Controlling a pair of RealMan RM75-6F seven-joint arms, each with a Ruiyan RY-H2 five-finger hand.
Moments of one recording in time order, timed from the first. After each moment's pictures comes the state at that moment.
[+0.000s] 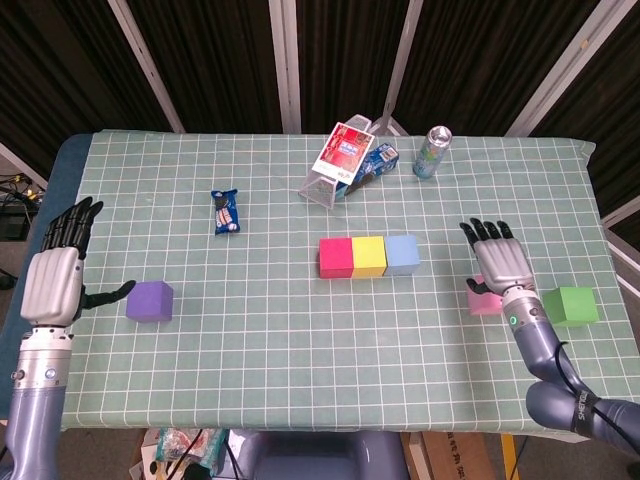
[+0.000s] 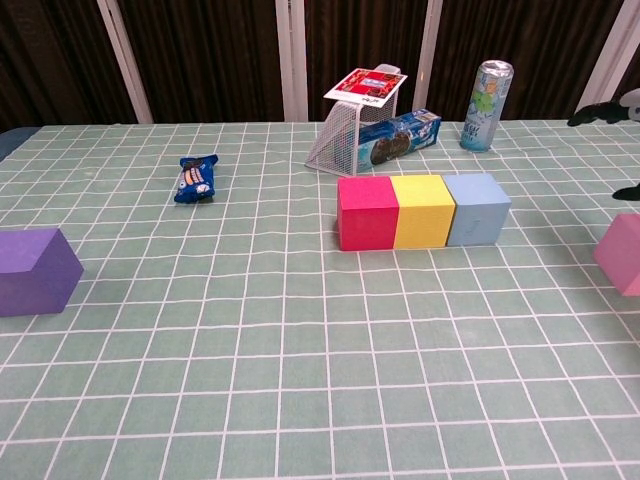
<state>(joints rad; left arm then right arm) -0.37 -1.14 -0.26 -2.10 1.12 1.49 0.36 0.76 -1.15 0.08 -1.63 -0.73 0.95 -0.46</state>
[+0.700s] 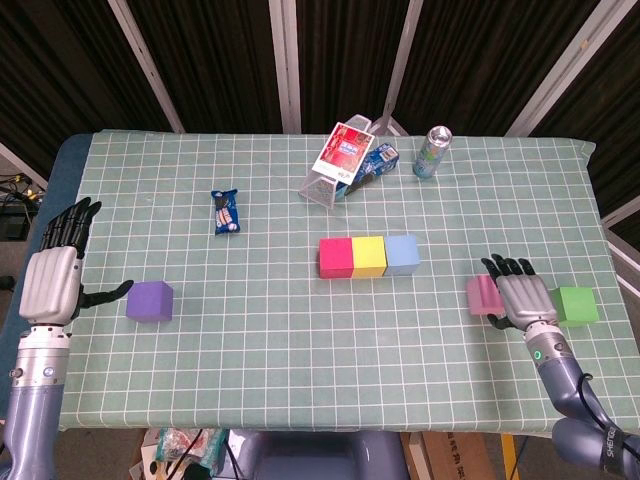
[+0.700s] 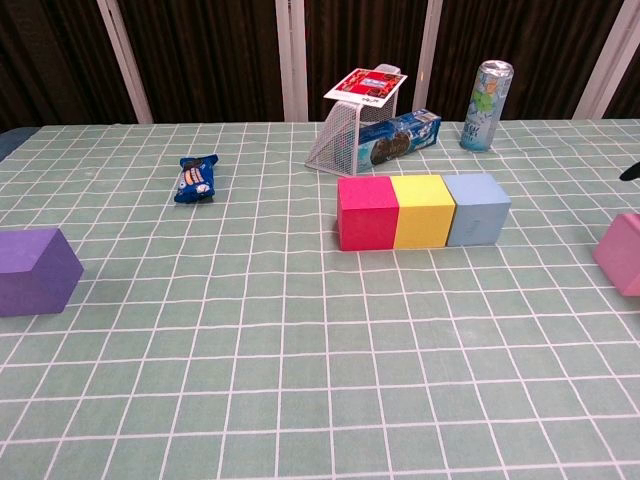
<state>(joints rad) -0.37 -1.13 -0.27 -2.08 1.10 1.47 0.35 0.63 -1.12 0.00 -1.67 -0.82 0.96 -0.40</state>
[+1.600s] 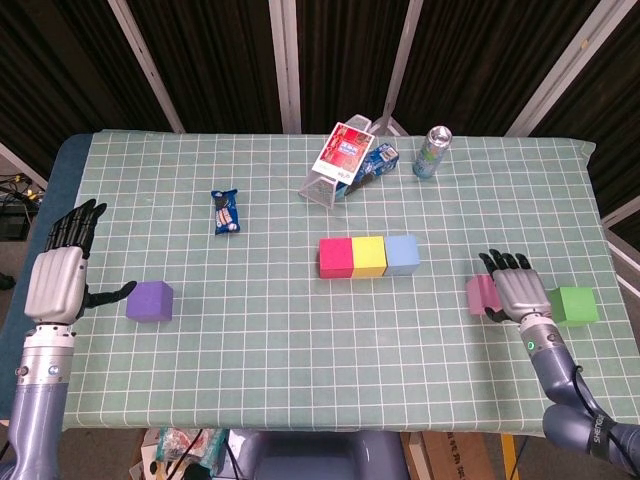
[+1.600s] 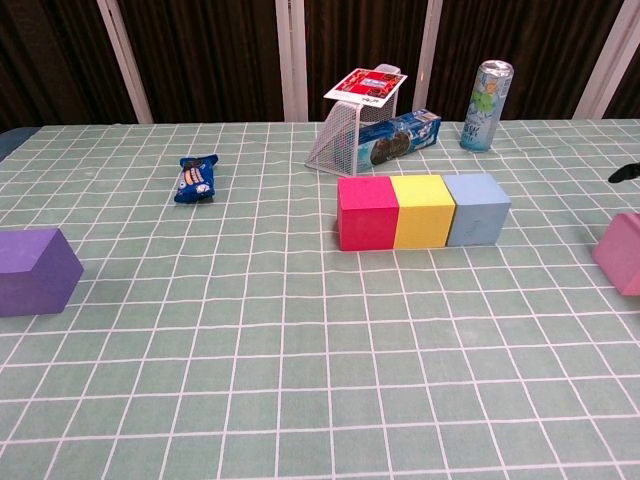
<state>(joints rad) -0.38 -1.15 -0.27 -2.07 1.09 1.47 0.37 0.65 -1.18 0.04 -1.57 -0.80 0.91 -0.41</state>
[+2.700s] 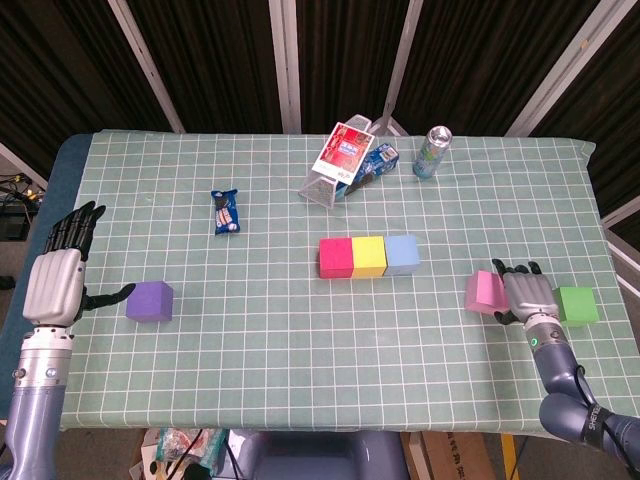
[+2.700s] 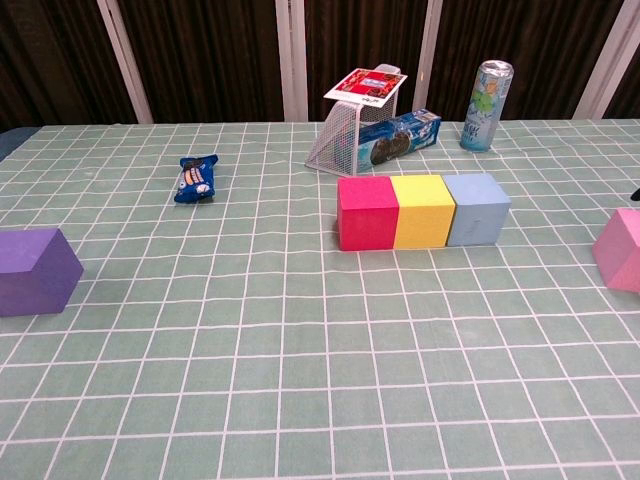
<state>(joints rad) -0.37 -1.14 -0.26 -2.07 1.10 1.46 0.35 0.67 -1.20 0.03 -1.53 -0.60 0.87 -0.48</state>
